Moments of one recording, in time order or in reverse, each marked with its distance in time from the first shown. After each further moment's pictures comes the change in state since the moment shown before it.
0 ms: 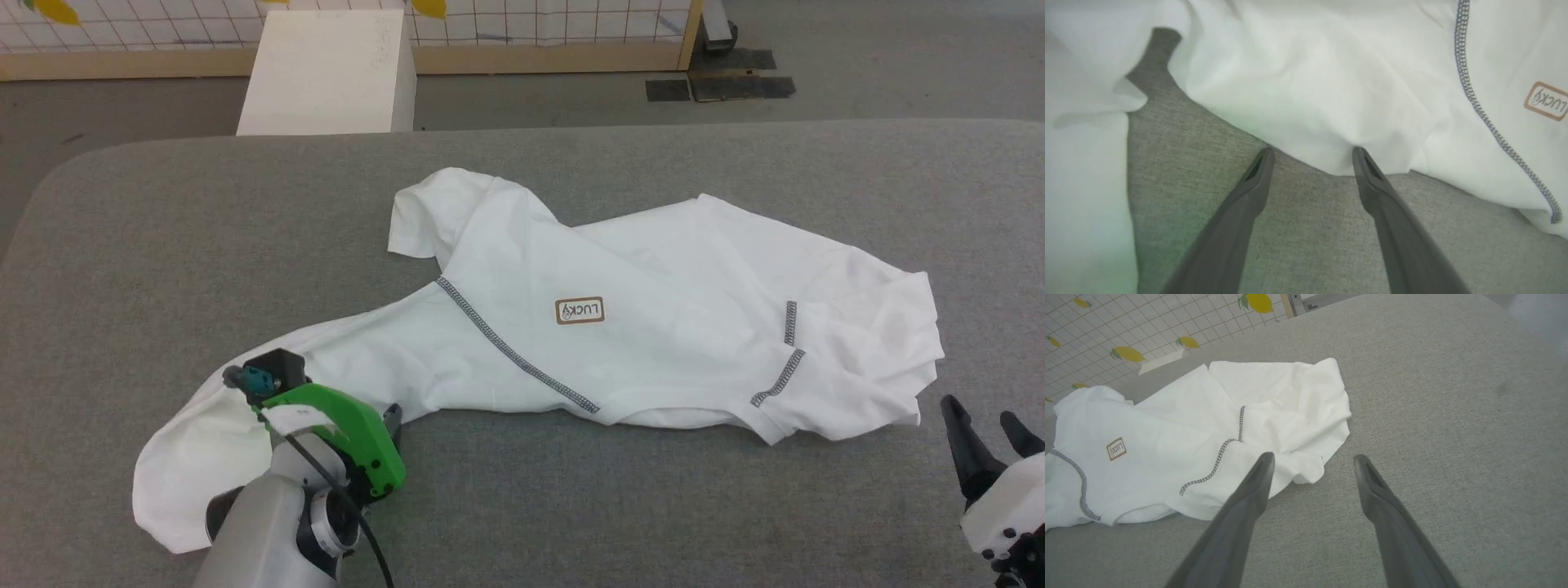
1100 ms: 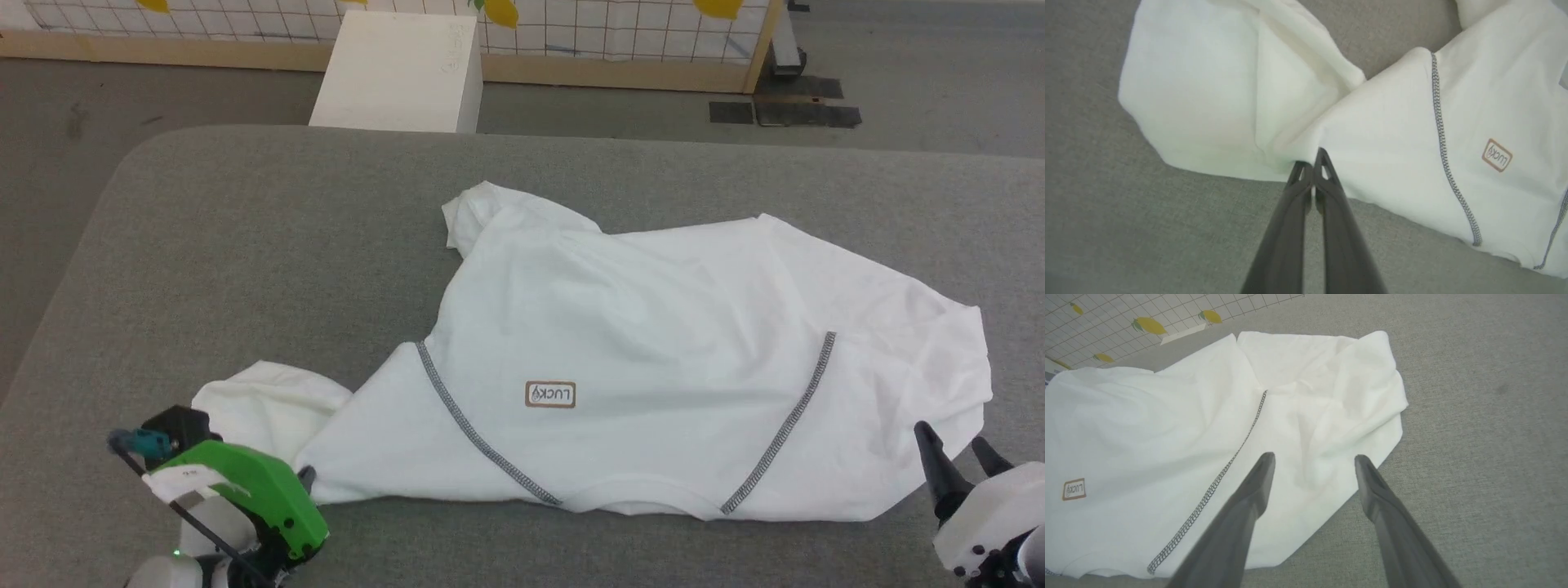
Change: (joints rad) left arm 0.254 0.132 0.098 -0.422 -0.118 0.073 0.183; right arm 0.011 0.002 0.031 0.097 -0.018 0.000 -0.058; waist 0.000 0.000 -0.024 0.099
